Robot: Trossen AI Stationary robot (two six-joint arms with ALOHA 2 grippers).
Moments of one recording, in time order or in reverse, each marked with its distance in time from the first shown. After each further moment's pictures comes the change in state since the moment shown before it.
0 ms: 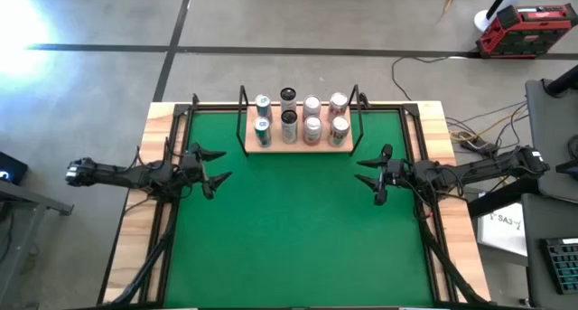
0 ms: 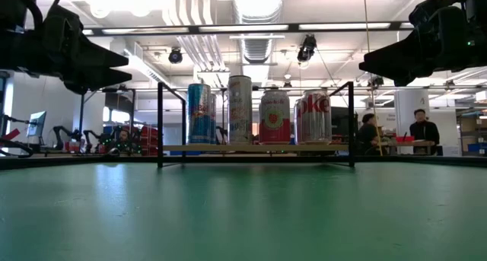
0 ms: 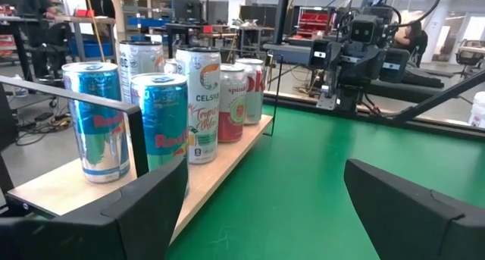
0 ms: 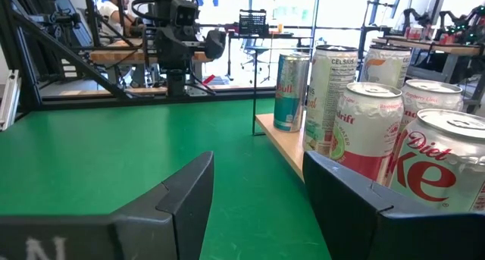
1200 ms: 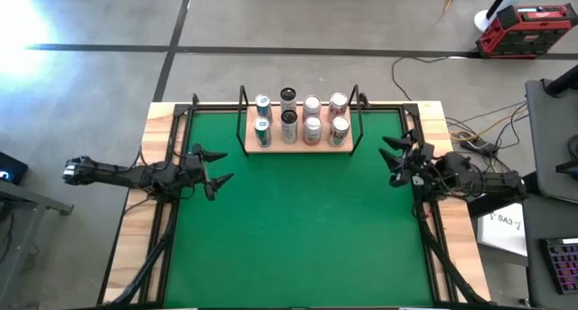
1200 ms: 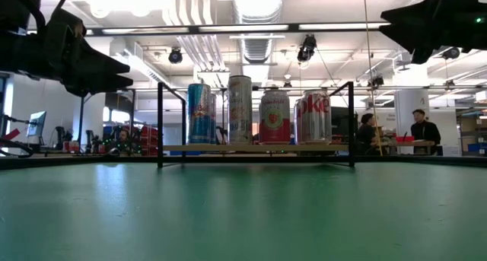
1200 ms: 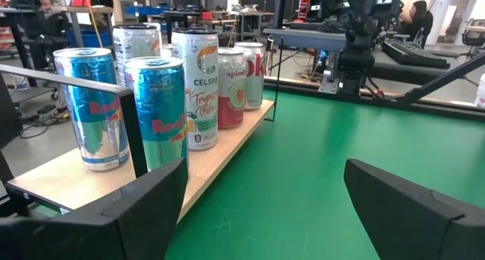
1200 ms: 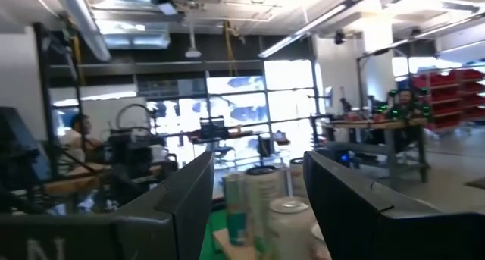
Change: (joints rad) left arm 0.000 0.058 0.002 0.000 0.001 0.000; right arm -0.165 -0.495 0.000 -0.116 0.000 0.000
